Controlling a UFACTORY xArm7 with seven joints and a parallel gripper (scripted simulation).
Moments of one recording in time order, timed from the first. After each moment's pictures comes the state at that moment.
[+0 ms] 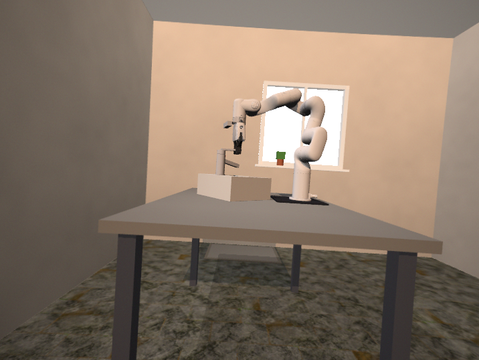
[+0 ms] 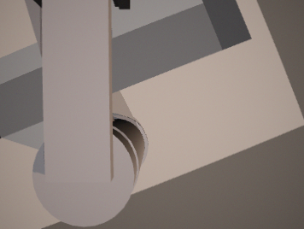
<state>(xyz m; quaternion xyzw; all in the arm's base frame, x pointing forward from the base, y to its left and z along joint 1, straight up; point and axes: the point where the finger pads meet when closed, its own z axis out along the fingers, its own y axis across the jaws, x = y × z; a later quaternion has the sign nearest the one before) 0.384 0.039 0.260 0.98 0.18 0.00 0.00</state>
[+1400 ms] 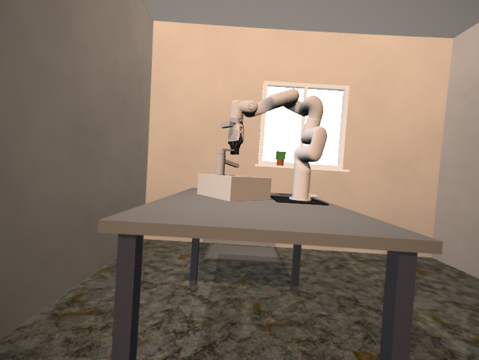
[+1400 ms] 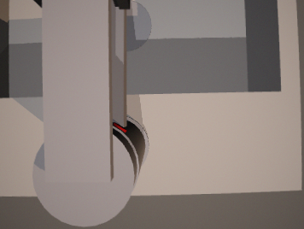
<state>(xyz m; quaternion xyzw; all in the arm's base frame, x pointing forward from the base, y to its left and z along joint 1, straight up) 0.401 0.011 0.260 0.94 0.35 0.00 0.00</state>
